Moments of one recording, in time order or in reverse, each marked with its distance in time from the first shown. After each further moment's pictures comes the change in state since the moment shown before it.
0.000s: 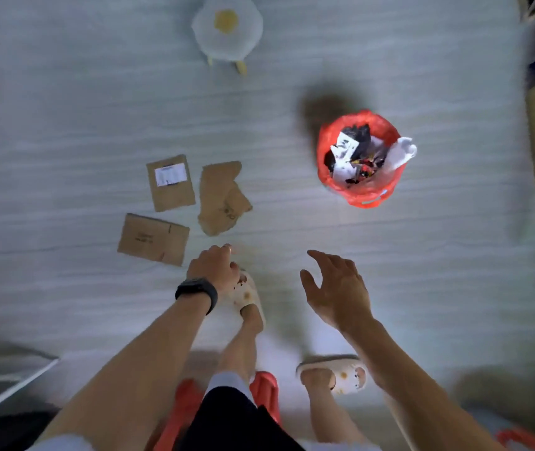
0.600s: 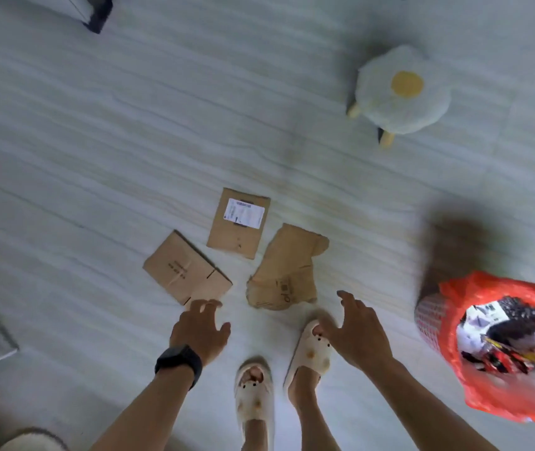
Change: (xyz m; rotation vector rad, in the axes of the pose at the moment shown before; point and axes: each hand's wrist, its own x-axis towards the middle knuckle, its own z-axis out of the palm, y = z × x) left_hand 0.175 -0.210 0.037 -0.472 -0.043 -0.509; right_hand 0.322 -0.160 0.119 -0.262 -0.367 -0.115
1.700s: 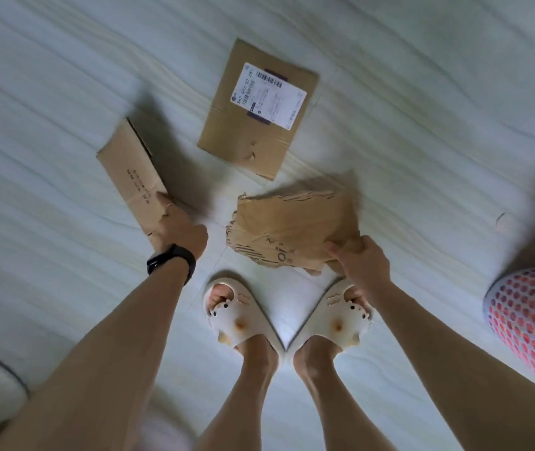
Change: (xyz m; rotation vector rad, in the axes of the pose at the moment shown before) left_hand 0.225 -0.066 0.132 -0.339 0.119 -0.458; right_hand 0.224 0.040 0.181 0.212 -0.047 0.257
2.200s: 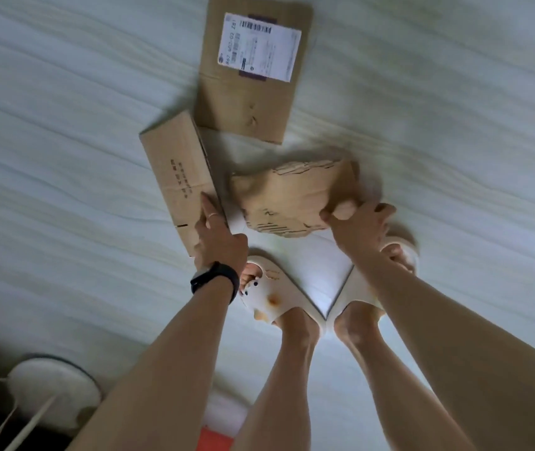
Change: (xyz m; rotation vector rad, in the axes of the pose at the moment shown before) left_hand -0.047 -0.015 0.032 0.067 -0.018 0.135; right_hand -0.002 -0.010 0.072 -0.026 0.169 0.132
